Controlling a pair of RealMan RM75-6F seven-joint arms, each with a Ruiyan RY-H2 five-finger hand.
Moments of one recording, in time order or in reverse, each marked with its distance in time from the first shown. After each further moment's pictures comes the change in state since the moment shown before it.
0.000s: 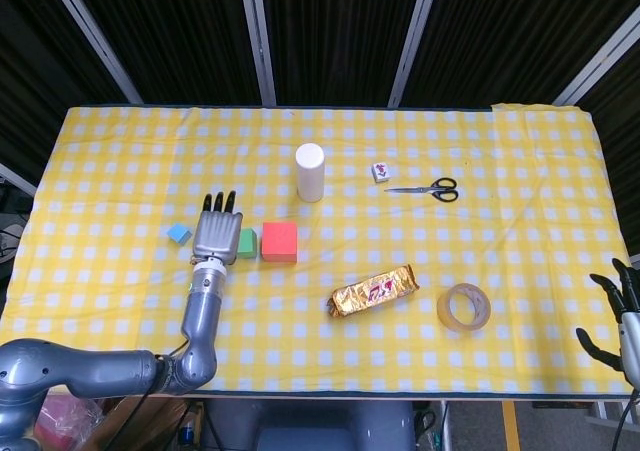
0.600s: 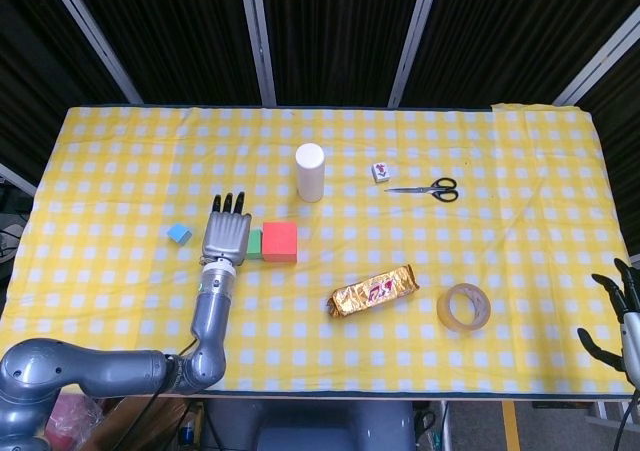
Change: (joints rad) left arm -0.023 -0.043 -0.013 0.036 -0.005 -0.002 0.018; right arm -0.002 0.001 0.001 0.002 0.000 0.004 0.008
